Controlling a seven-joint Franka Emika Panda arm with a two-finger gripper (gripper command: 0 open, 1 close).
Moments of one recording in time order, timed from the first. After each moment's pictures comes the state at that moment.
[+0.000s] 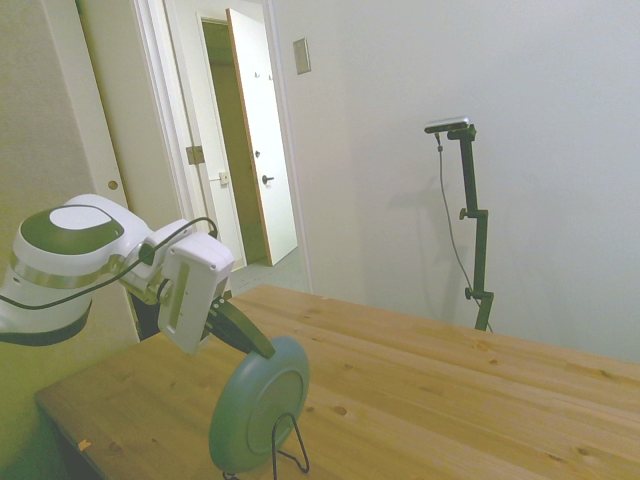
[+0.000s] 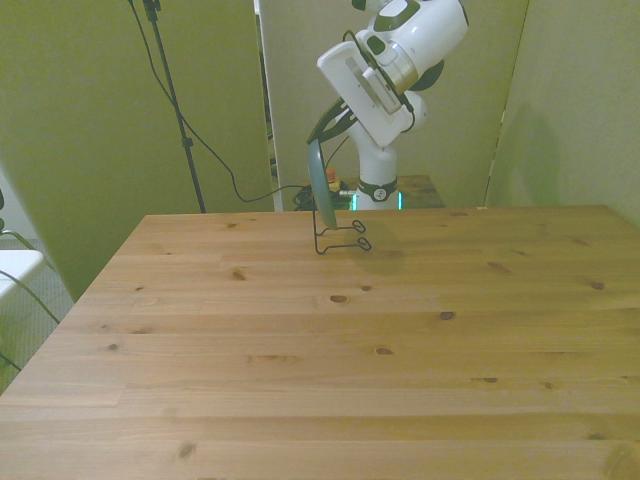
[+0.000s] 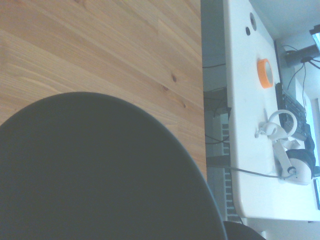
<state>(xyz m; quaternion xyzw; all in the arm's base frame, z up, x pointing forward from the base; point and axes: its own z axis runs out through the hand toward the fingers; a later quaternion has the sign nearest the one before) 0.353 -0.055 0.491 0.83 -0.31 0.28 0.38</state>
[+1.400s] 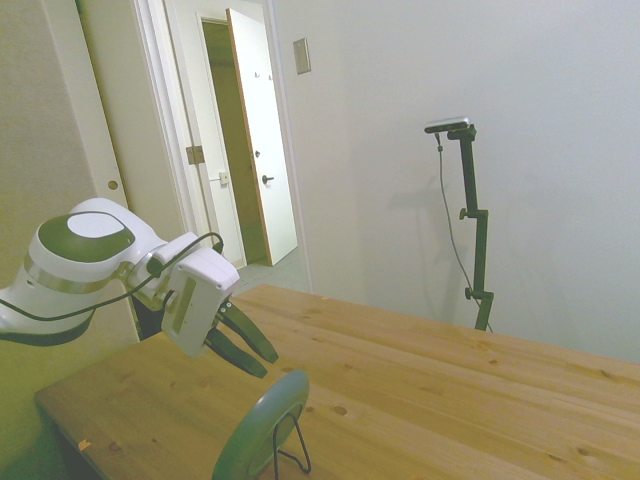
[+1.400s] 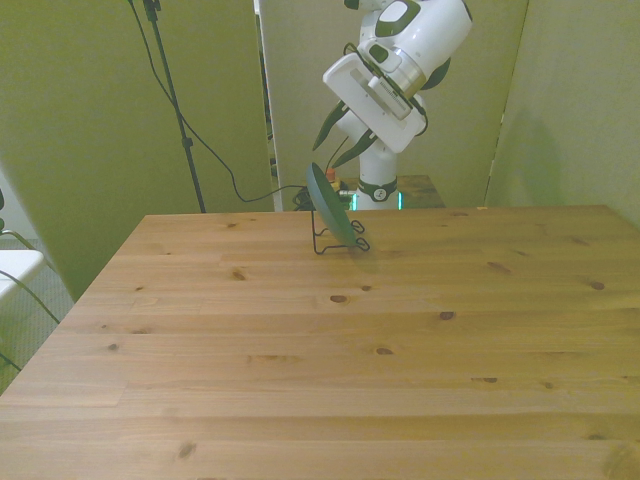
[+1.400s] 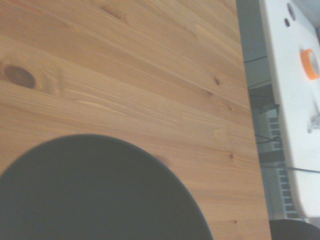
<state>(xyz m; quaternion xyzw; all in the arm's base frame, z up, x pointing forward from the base) 0.366 -0.040 0.506 0.85 -0.35 0.26 0.30</state>
